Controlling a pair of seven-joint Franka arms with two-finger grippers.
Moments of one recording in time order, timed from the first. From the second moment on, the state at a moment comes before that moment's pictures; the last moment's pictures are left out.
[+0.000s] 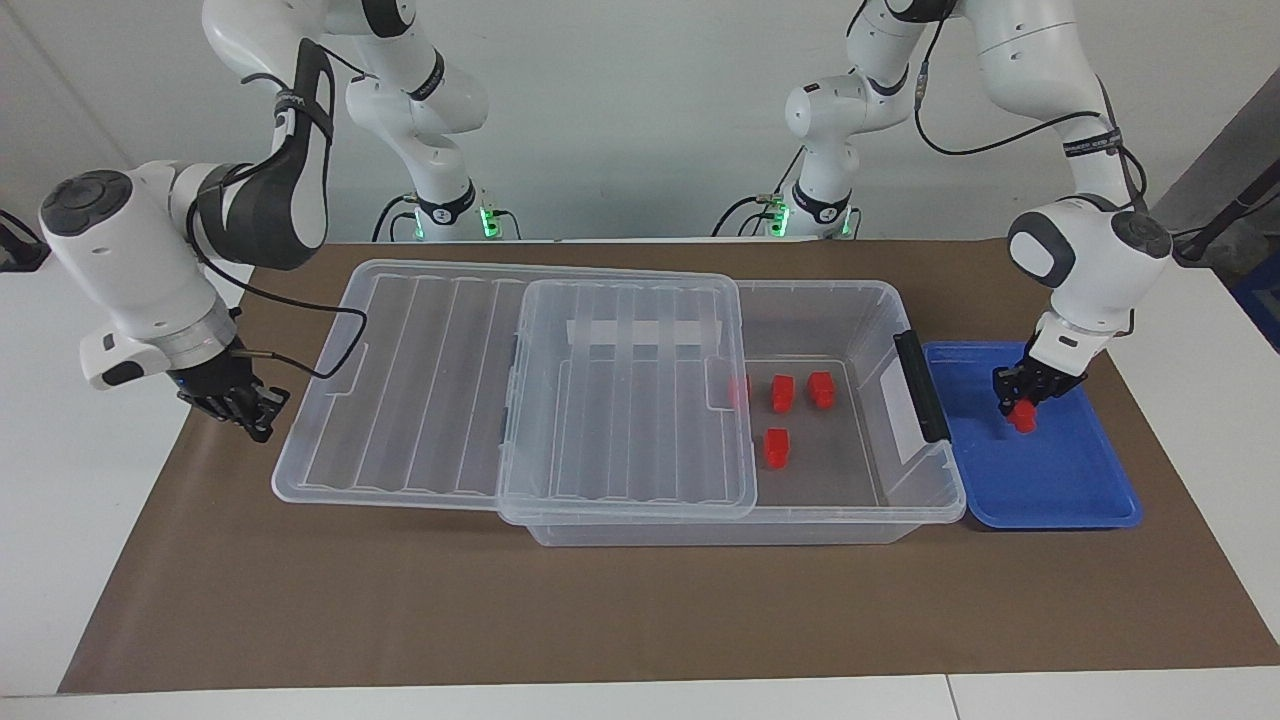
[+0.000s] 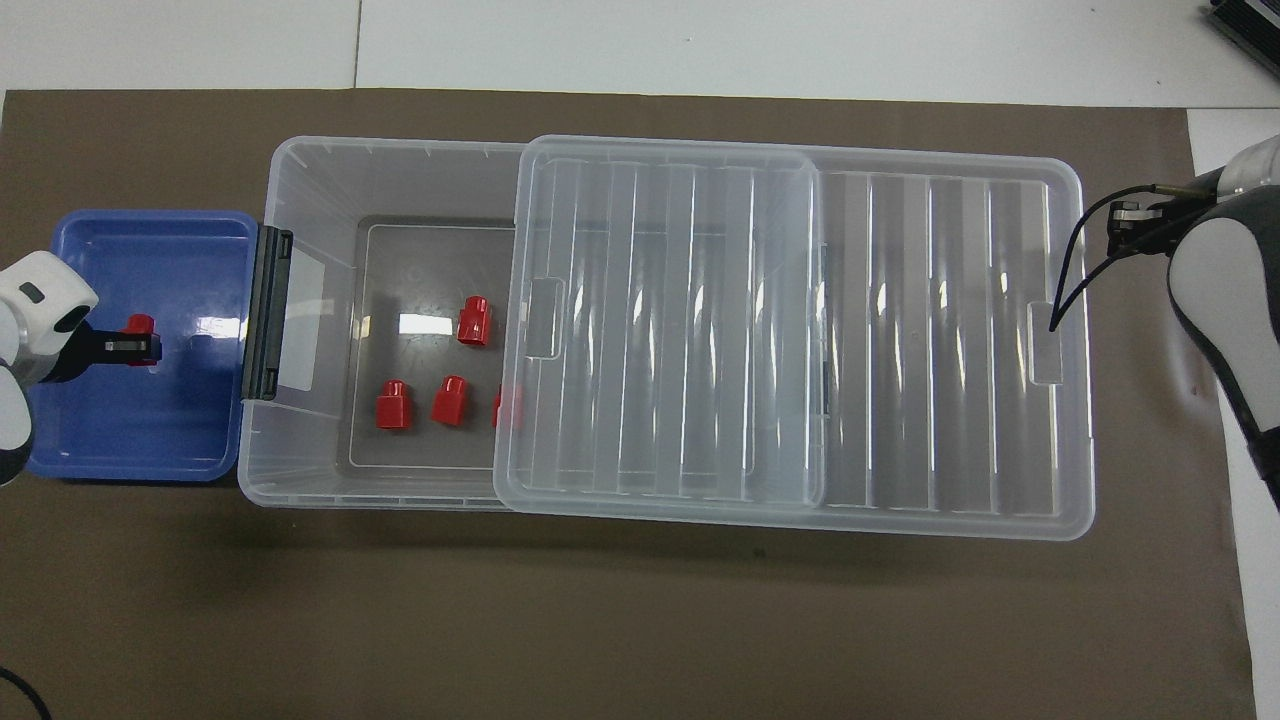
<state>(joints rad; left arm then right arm) 0.17 0.20 0.06 -2.11 -0.03 2.44 0.28 0.00 0.29 -0.15 -1.60 0.04 2.00 0.04</state>
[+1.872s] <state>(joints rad) 0.11 0.29 0.04 -2.01 -0.03 2.45 0.20 0.04 0.29 0.09 -1.60 0.06 2.00 -0.03</state>
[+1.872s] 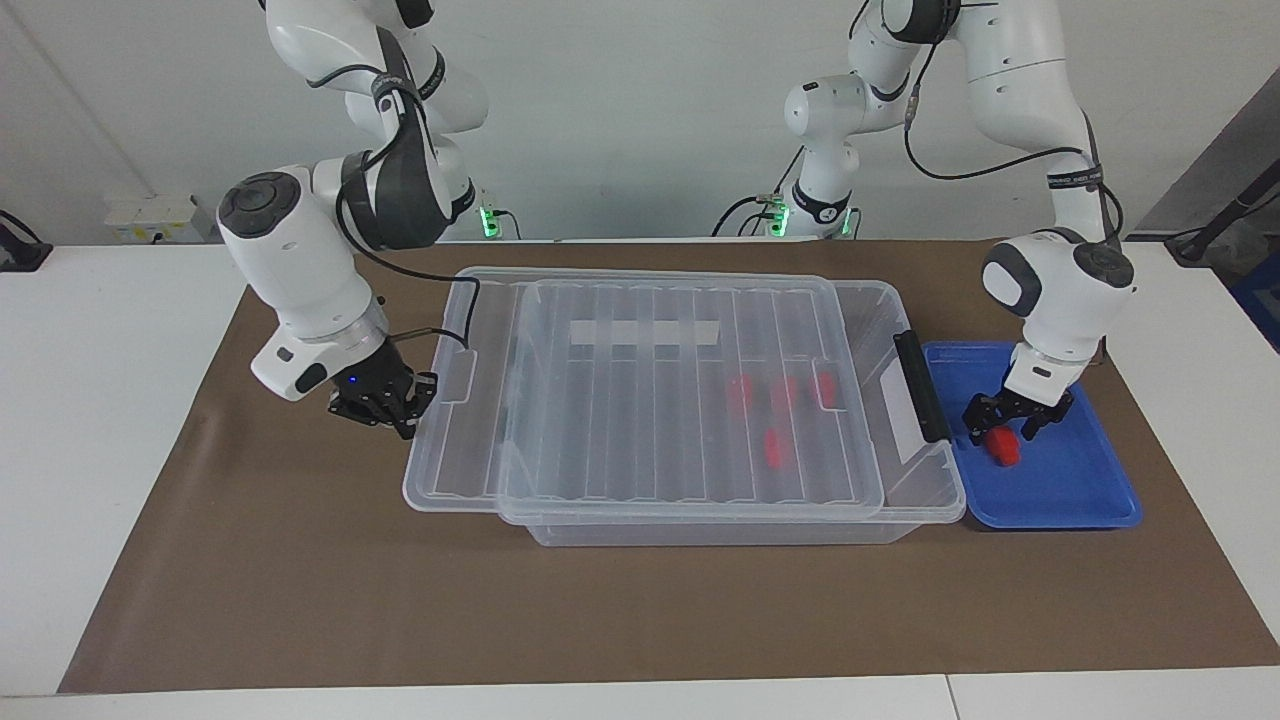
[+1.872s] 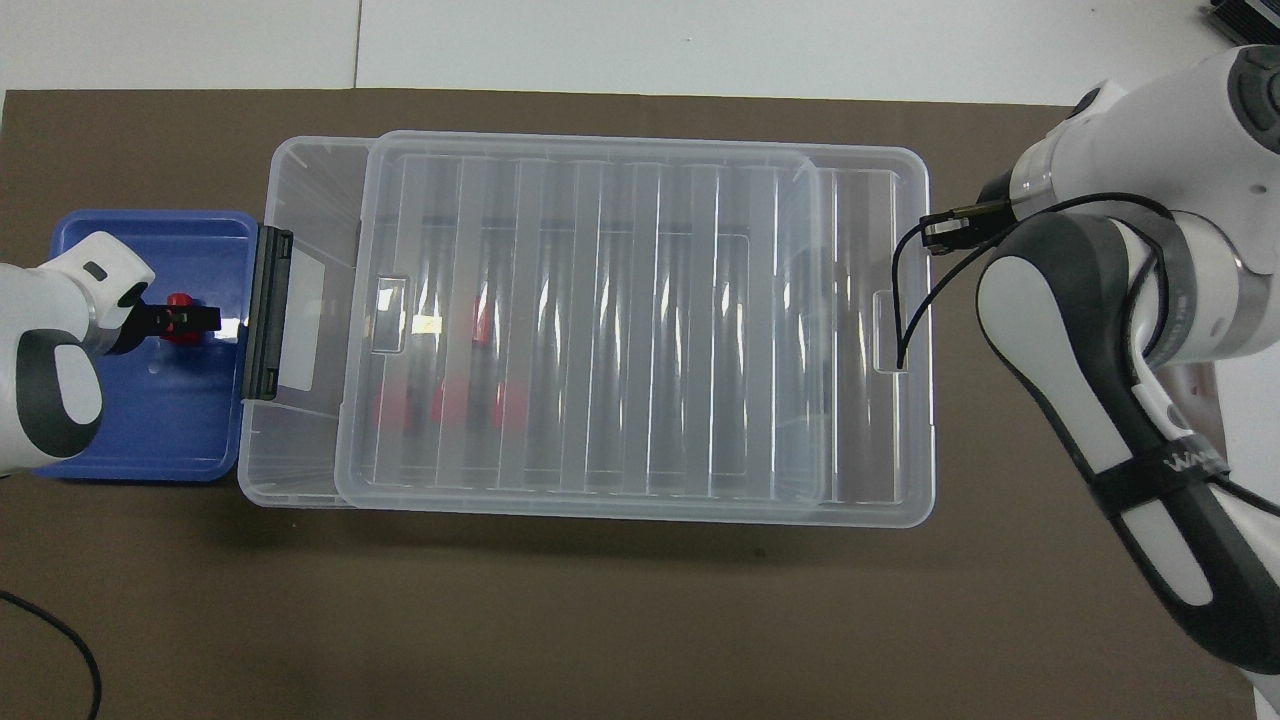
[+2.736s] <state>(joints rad) -0.01 -0.06 0.01 -1.81 -0.02 1.82 0.05 0.05 0.29 0.19 -1.62 0.06 2.00 0.01</state>
